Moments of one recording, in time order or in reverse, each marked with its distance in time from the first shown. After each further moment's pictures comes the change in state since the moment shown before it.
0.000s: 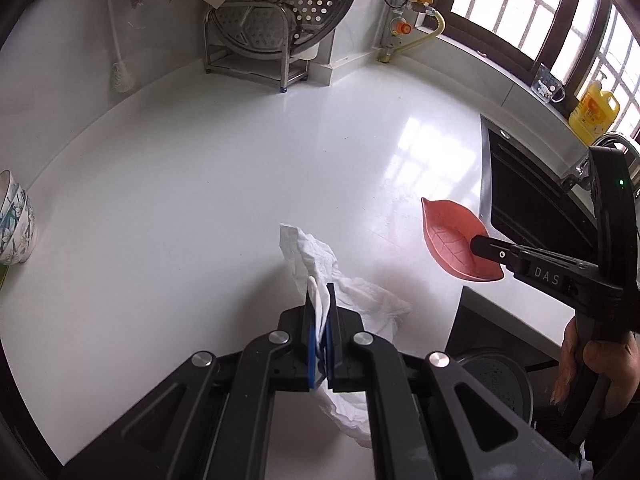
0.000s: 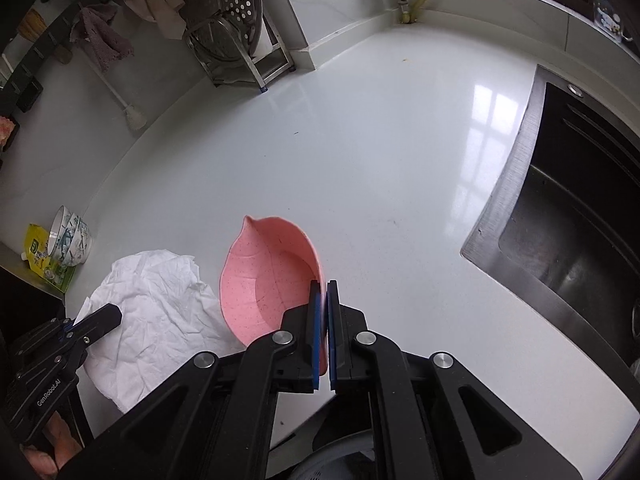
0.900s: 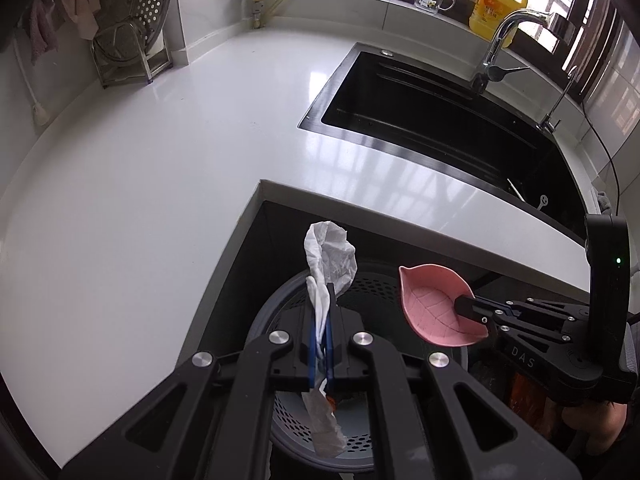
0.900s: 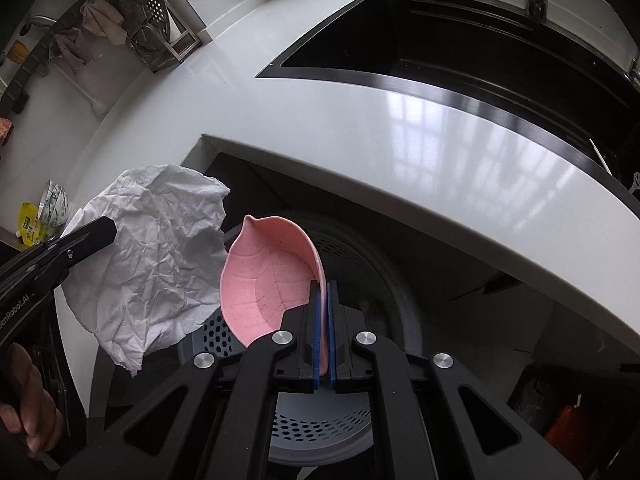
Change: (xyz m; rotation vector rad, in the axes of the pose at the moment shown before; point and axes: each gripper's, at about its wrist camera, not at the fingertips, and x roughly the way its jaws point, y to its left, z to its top) left arm -0.017 -0.184 -0.104 0.219 0.080 -0.075; right arm -0.097 -0.129 -0.195 0.163 0.073 -0.071
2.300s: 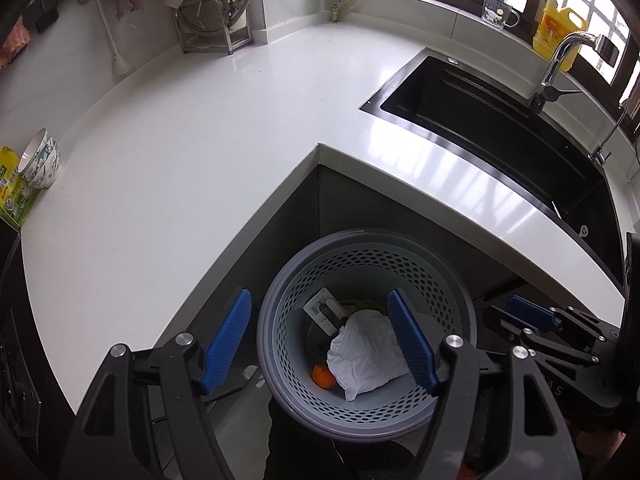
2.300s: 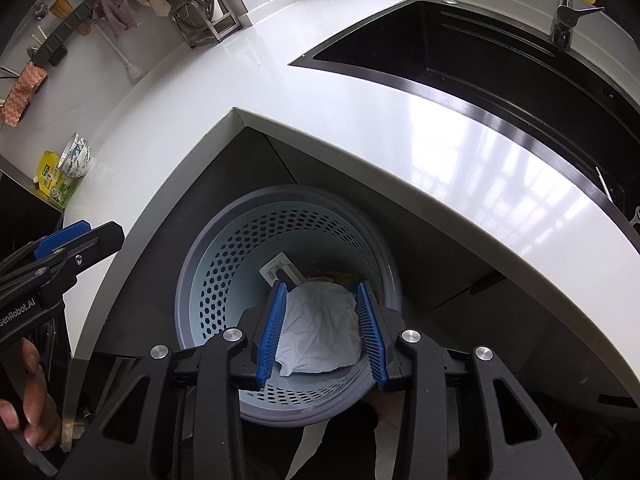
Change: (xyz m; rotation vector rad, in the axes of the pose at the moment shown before) left arm -0.034 -0.012 -0.035 -0.204 0.004 0.206; right arm -0.027 -0.004 -0.015 -0.153 0.005 0.034
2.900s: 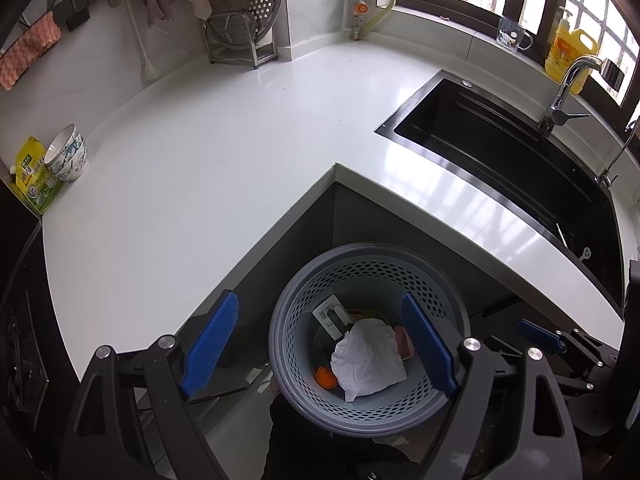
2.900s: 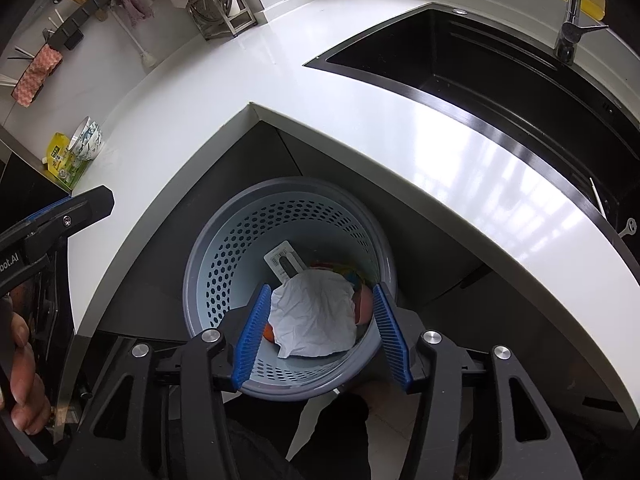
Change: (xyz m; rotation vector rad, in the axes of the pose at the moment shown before) left arm -0.031 0.003 0.000 -0.054 -0.047 0.053; right arm -0.022 0.006 -0.008 -0.056 0.011 0.001
